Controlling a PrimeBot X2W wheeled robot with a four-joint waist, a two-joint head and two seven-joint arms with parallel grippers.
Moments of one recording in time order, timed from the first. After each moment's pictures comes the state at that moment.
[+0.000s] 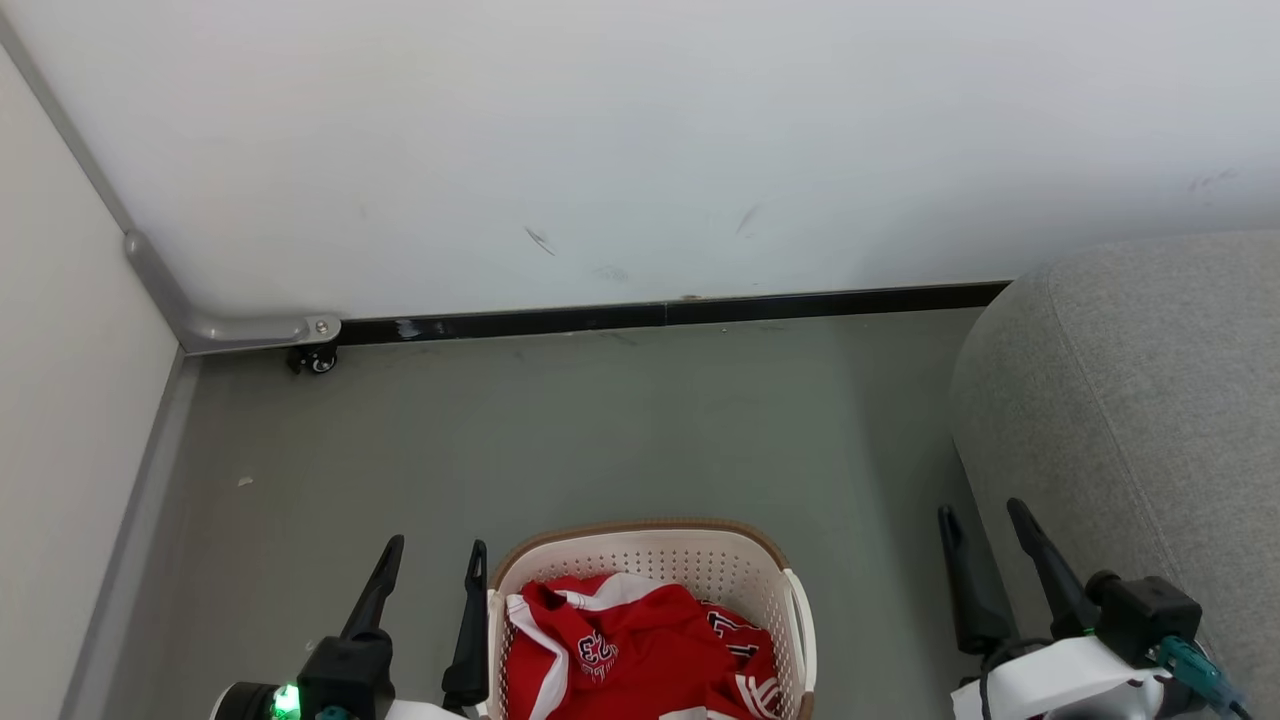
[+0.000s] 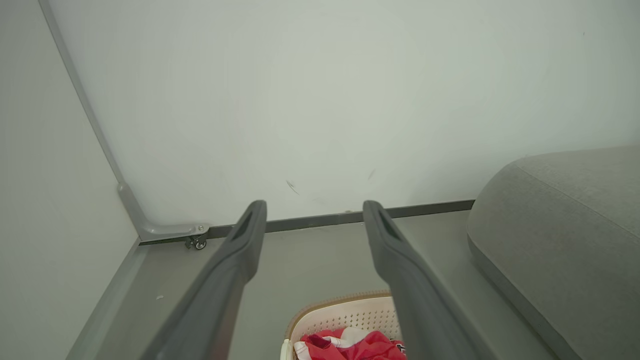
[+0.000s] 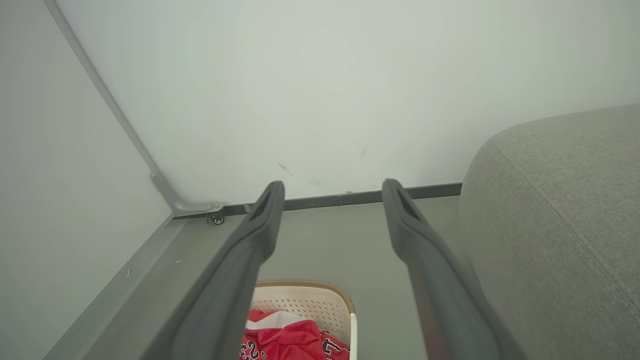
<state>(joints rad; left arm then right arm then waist) 0.02 0.06 -0.23 0.21 -0.11 0.12 -0.25 -0.03 -0.04 0.02 0.40 0.22 0.13 -0.23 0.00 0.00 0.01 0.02</state>
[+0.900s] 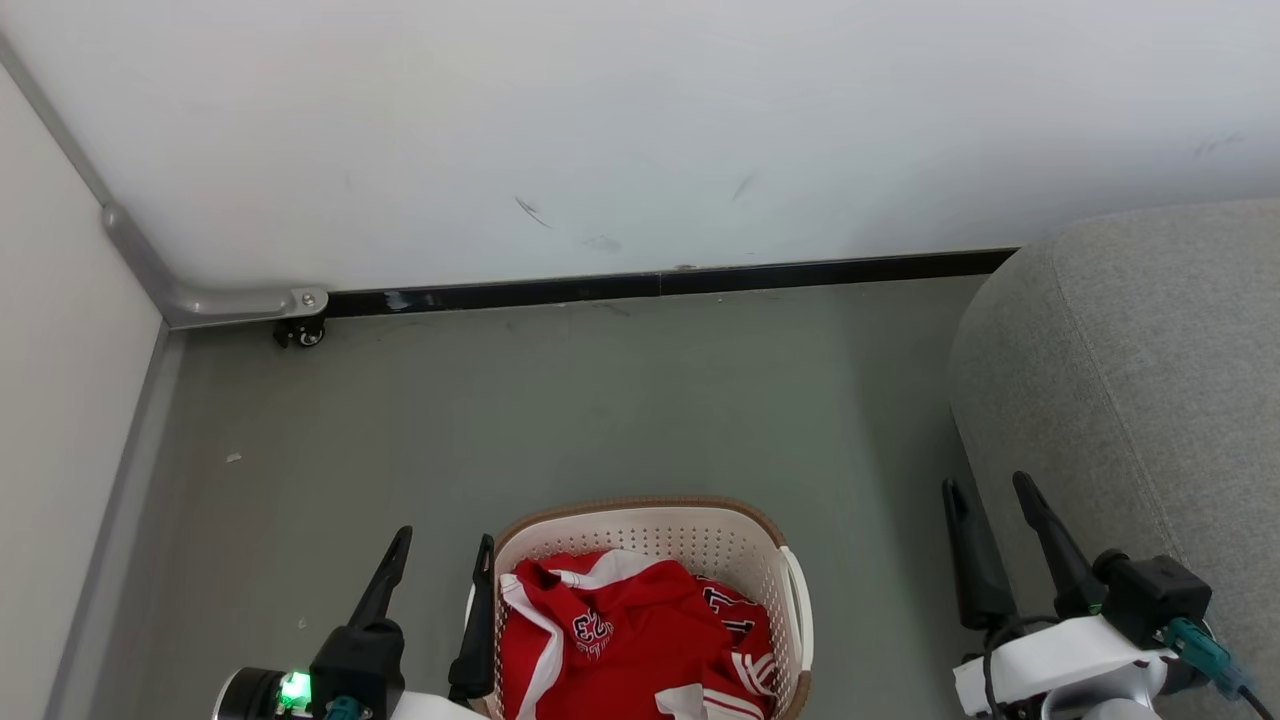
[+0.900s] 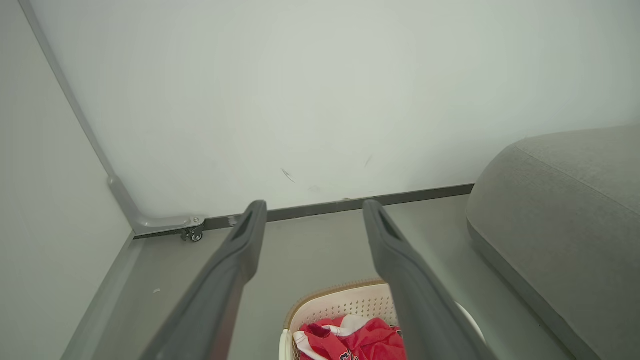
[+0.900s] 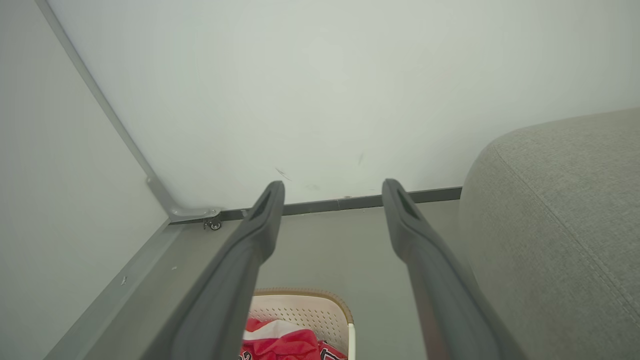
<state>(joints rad) 0.00 0.06 -0.24 0.22 -0.09 0.12 -0.25 -0.07 -0.04 0.02 0.39 0.22 0.13 -0.24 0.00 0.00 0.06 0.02</state>
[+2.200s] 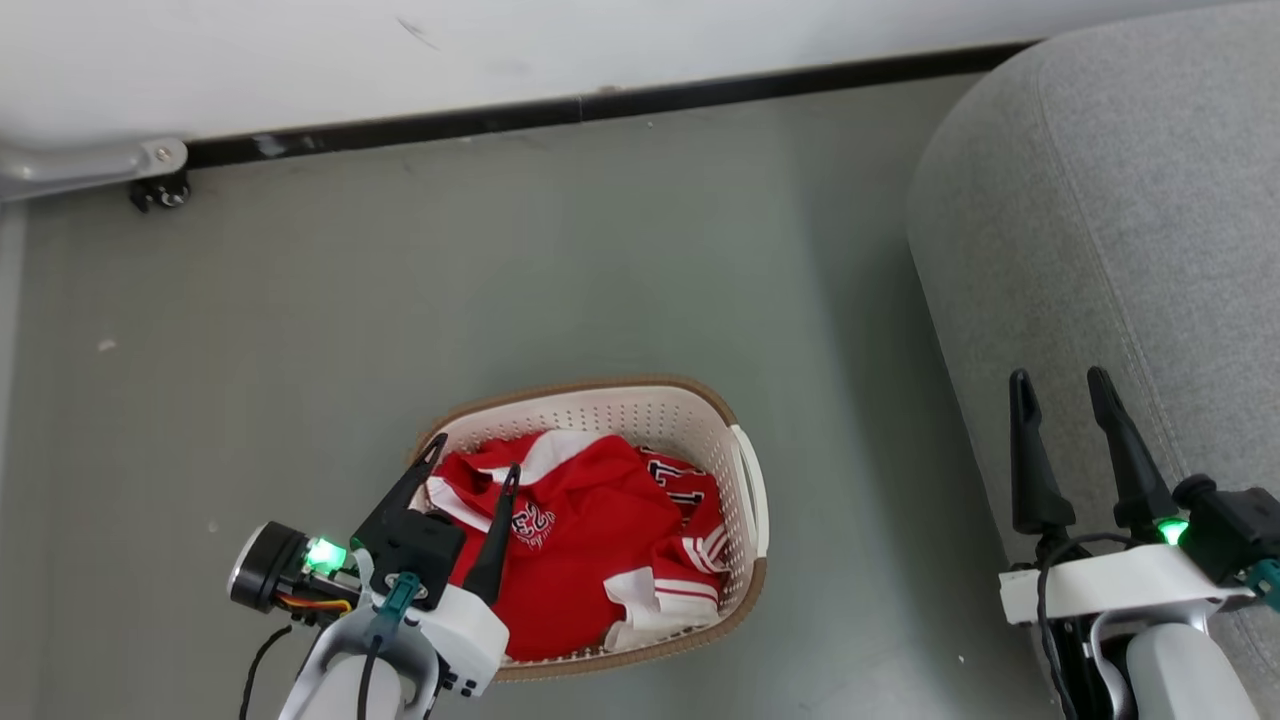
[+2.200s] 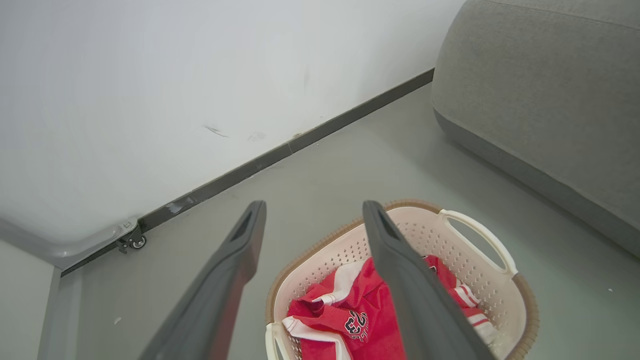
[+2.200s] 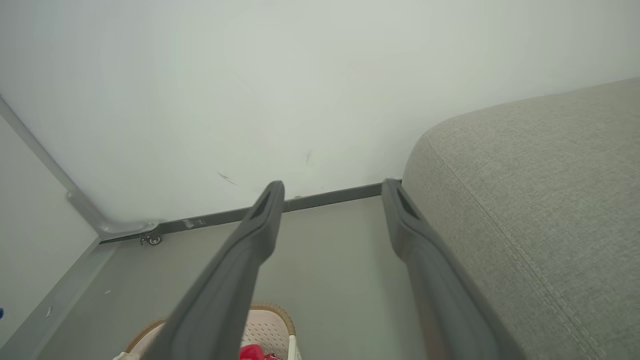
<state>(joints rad) -0.29 0.14 -0.34 0.50 0.05 0.05 -0.25 -0.14 -0.04 -0.07 0.27 0.21 0.13 -0.25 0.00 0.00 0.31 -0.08</state>
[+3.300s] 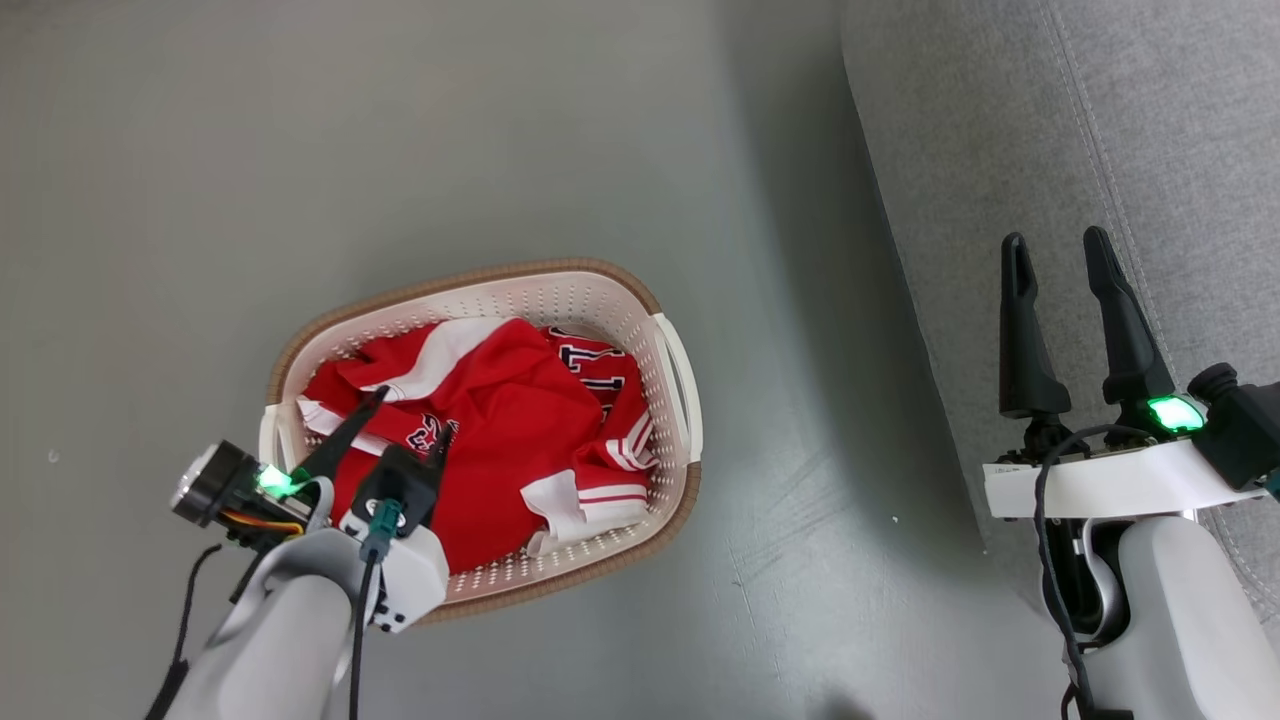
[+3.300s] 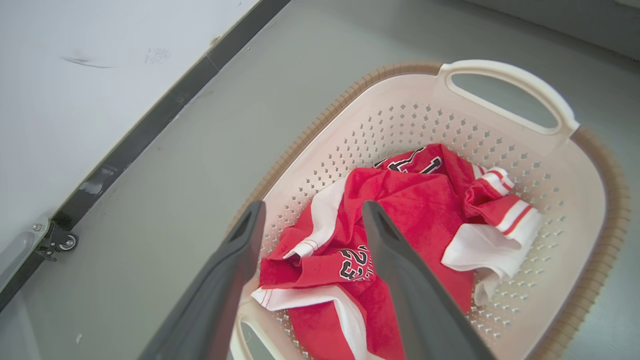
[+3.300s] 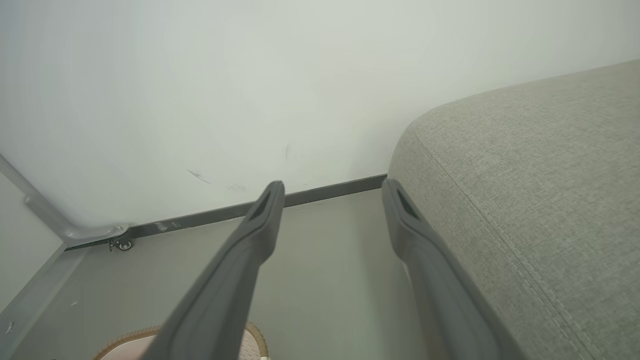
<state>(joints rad) -0.52 0.22 -0.41 0.79 0.20 0.05 -0.25 -0.30 -0.04 -0.01 0.20 0.27 0.13 -0.25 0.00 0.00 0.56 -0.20</state>
